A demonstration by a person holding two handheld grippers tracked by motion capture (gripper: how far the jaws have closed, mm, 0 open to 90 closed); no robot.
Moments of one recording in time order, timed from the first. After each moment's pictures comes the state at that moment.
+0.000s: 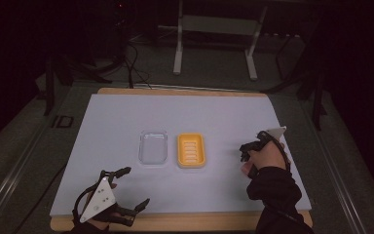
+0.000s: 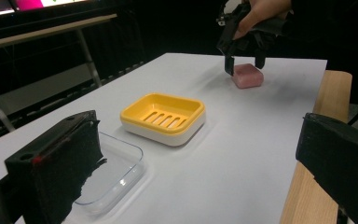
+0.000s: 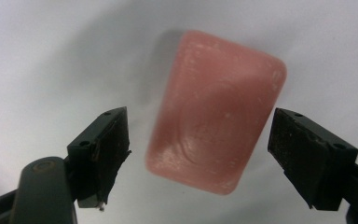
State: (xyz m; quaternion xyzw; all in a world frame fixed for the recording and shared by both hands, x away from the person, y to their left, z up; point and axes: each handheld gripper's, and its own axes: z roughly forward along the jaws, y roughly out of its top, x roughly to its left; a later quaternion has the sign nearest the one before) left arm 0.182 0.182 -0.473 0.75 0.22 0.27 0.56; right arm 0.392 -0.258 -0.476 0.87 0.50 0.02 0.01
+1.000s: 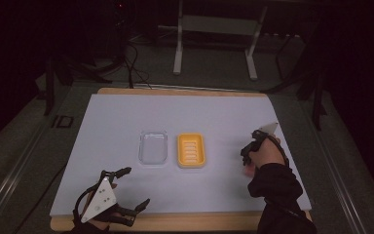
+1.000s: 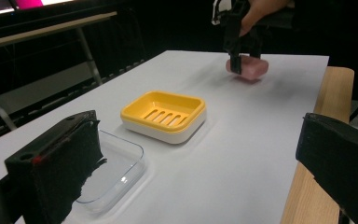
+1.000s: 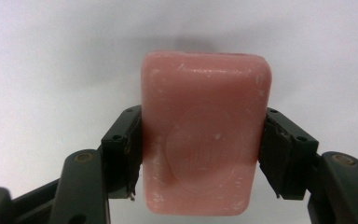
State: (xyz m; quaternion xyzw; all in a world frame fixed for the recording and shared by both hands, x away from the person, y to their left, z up) left arm 0.182 0.181 -0.474 0.76 0.21 0.27 0.56; right arm 0.397 -0.252 -0.474 0.80 0.60 -0.01 0.03
